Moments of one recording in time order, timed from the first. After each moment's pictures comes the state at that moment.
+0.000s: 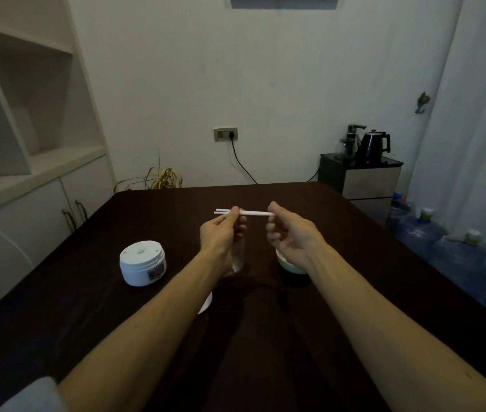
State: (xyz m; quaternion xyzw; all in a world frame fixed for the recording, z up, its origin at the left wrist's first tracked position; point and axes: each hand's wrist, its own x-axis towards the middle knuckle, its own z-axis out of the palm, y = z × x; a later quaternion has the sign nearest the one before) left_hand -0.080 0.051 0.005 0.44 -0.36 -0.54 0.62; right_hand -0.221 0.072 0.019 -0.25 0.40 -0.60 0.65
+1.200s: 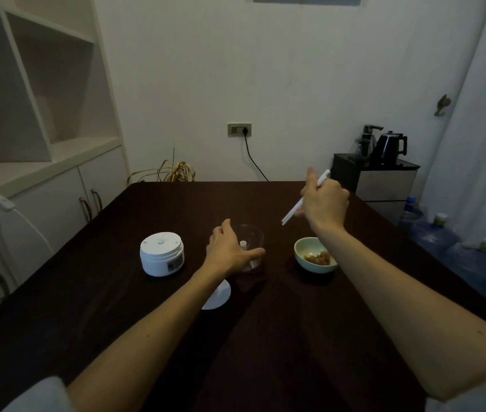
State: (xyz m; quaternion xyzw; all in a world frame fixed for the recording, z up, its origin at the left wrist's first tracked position) left_hand -0.037 0.038 -0.036 0.64 -0.68 -0.22 0.28; right_hand -0.219 0.034 0.039 -0.51 0.63 -0.59 0.05
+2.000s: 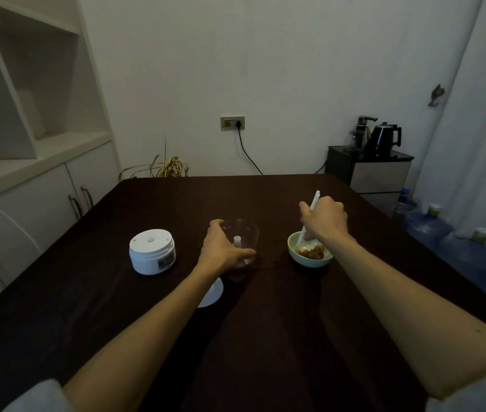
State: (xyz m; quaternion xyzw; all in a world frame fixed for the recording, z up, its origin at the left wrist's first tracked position) left_hand -0.038 0.037 -0.046 0.61 -0.63 -0.30 0.38; right_hand -0.250 0.027 0.006 -0.53 0.77 -0.34 0.10
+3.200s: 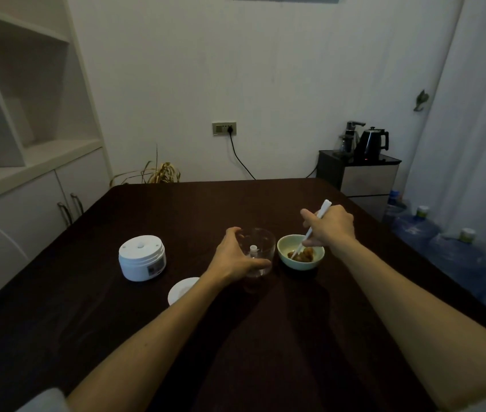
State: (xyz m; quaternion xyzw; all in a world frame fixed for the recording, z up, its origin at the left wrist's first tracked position) left_hand -0.070 0.047 -0.048 0.54 -0.68 -0.34 0.35; right_hand -0.279 0.047 0.011 -0.45 0.76 -0.41 0.23
